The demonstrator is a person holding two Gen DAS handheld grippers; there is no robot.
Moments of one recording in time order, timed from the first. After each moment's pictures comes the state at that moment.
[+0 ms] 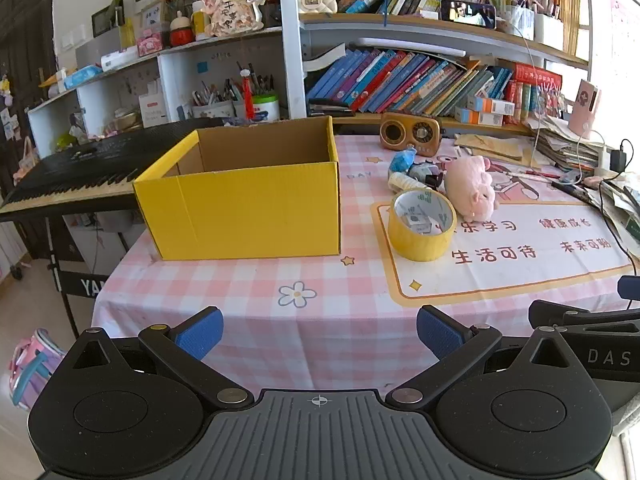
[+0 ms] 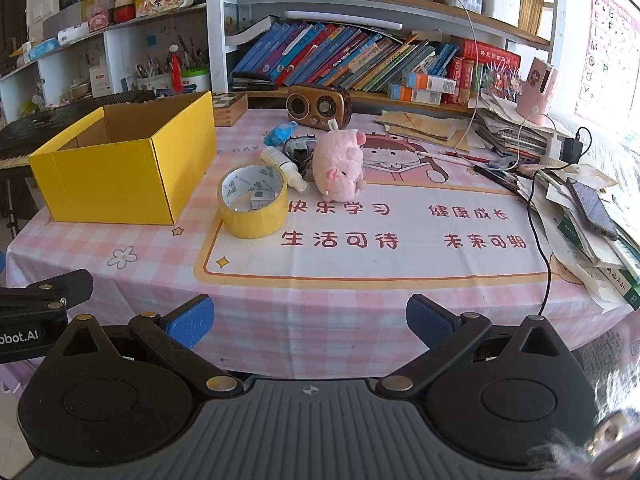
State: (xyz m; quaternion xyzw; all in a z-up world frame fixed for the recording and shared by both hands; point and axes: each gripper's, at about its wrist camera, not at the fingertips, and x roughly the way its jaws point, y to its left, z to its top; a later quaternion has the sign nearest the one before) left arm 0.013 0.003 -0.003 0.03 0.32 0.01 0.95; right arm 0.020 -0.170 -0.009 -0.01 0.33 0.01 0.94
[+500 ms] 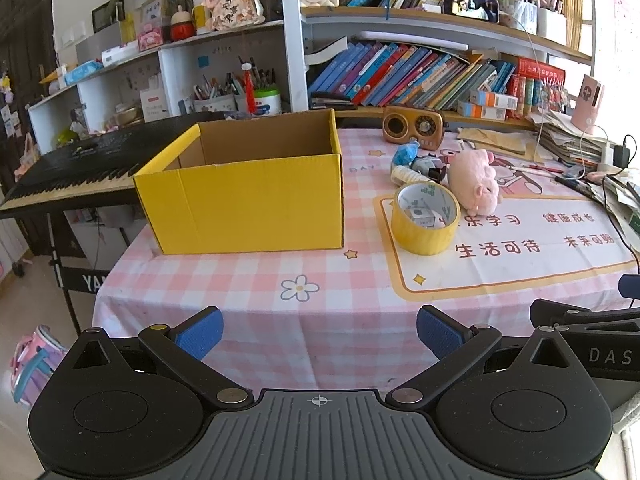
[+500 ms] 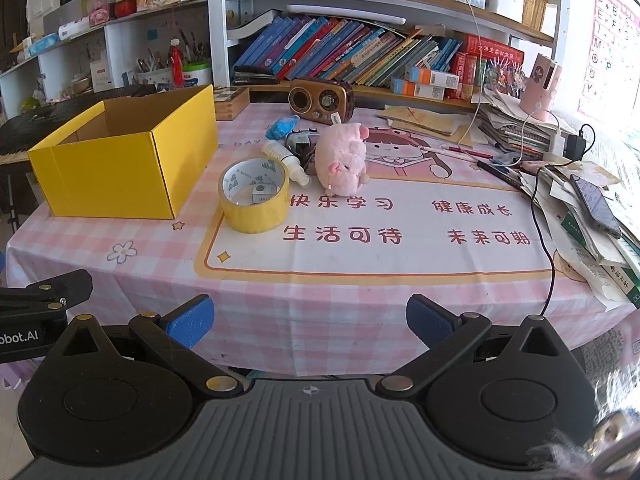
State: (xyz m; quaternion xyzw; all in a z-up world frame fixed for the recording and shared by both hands) left arm 0.015 0.005 -0.005 0.03 0.33 0.01 0.94; right arm 0.021 -0.174 -0.015 -0.01 0.34 0.01 0.94
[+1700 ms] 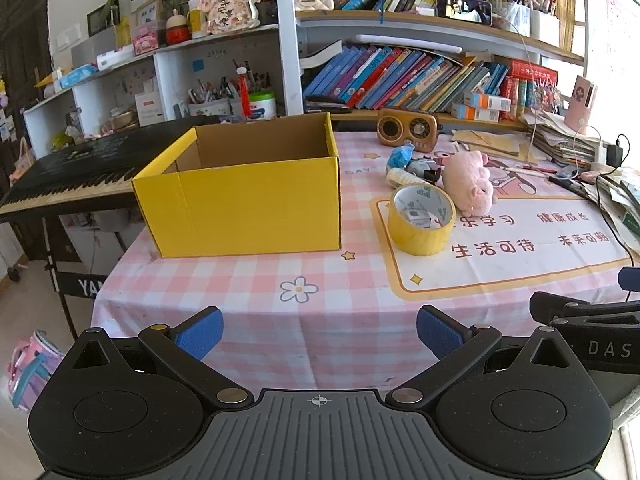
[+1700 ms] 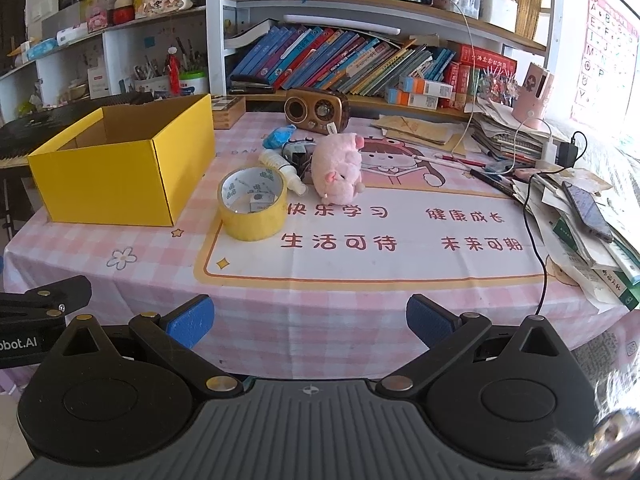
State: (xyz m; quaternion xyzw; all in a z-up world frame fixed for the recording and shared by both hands) left arm 0.012 0.007 -0.004 0.03 0.32 0.00 0.95; right arm 0.016 -0.167 -0.007 -0.01 0.33 0.00 0.94
